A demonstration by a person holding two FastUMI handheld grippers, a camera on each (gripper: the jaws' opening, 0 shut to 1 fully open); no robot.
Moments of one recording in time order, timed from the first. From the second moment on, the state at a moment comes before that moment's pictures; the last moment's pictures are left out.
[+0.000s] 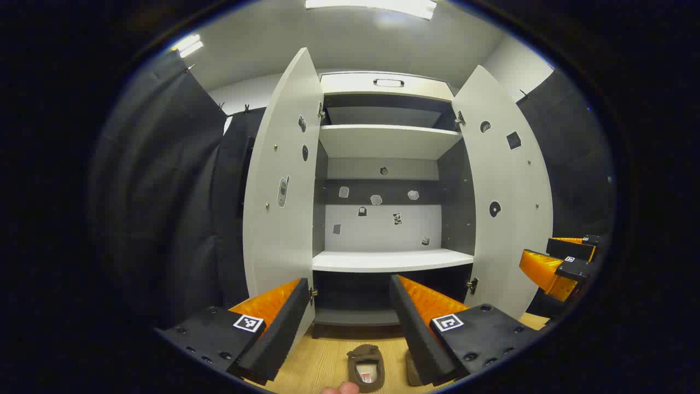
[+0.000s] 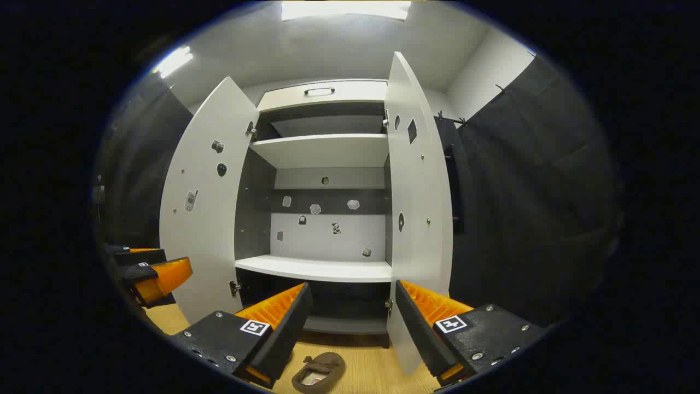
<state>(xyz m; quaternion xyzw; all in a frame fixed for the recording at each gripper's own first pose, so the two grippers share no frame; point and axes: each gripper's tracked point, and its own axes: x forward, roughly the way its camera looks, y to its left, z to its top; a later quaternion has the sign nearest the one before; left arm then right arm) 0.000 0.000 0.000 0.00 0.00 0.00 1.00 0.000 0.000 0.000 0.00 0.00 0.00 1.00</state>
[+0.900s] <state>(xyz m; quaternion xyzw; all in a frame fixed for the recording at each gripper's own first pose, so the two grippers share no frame) -0.007 0.007 -0.002 -0.01 0.00 0.01 1.00 -0.004 0.008 -0.007 0.00 0.01 0.01 1.00</state>
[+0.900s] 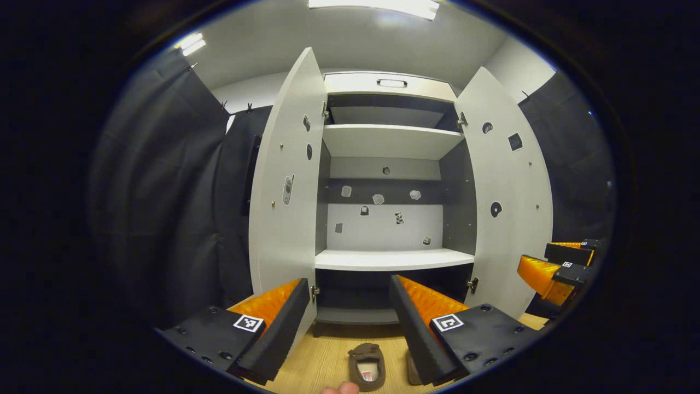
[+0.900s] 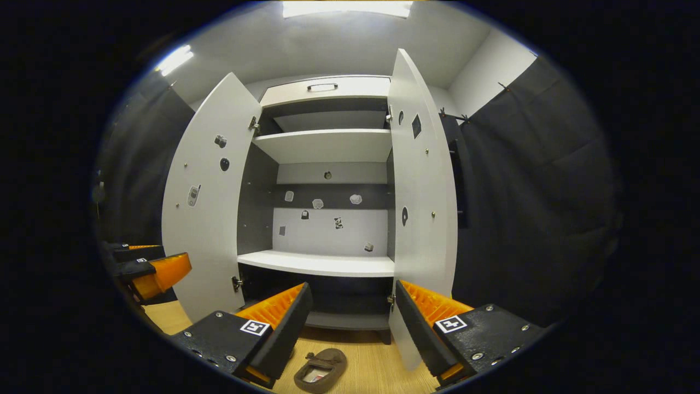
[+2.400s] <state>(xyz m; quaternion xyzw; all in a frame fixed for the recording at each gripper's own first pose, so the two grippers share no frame) -0.015 0.029 -0.004 0.00 0.01 0.03 1.00 0.031 0.039 -0.309 -0.03 0.34 0.02 0.94</state>
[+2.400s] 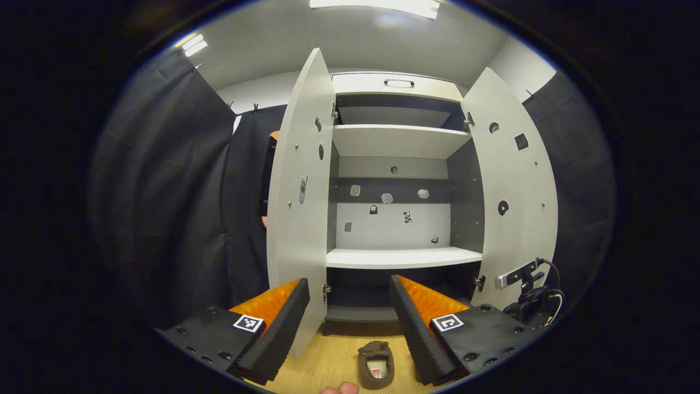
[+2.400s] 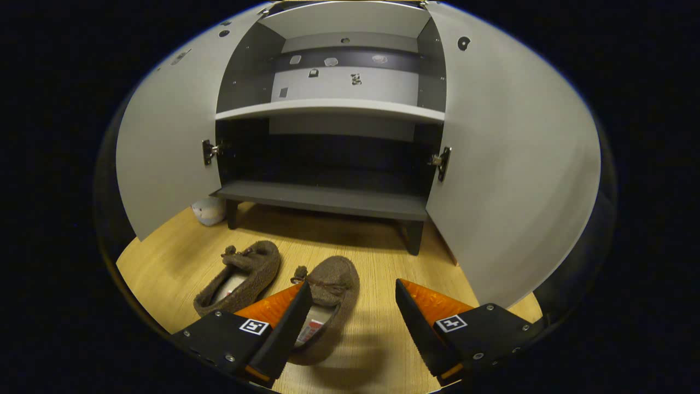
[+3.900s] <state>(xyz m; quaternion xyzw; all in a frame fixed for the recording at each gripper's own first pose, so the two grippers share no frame) -0.018 0.033 -0.008 0.00 0.01 0.04 1.00 0.045 0.048 -0.408 -0.02 0.43 0.05 0.90</state>
